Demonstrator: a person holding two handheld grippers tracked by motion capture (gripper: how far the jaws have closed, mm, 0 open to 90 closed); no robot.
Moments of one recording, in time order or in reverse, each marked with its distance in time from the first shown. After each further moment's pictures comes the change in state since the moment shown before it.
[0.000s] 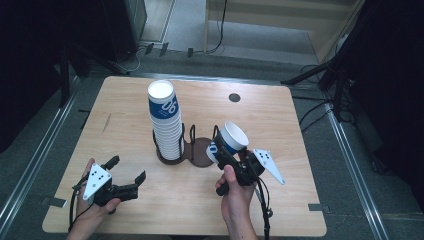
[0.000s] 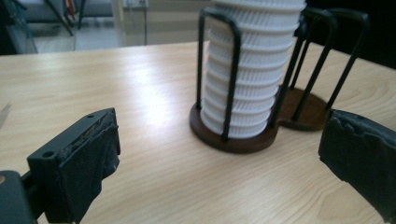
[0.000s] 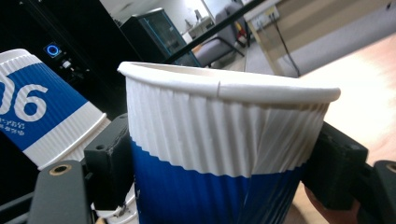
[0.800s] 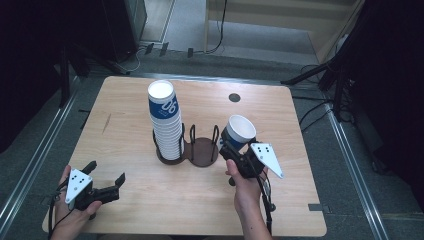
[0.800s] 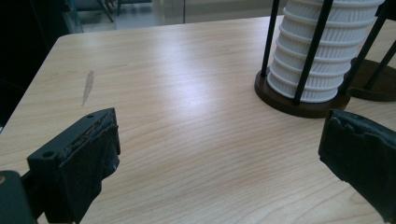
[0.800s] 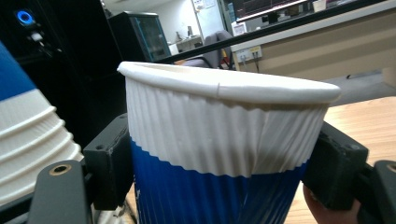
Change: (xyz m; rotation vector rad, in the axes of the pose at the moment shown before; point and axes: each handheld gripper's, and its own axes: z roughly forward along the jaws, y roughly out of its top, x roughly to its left) left arm 0.037 -0.016 -0.023 0.059 0.142 0.021; right arm -0.015 0.008 0.016 -0.066 -0.067 -0.282
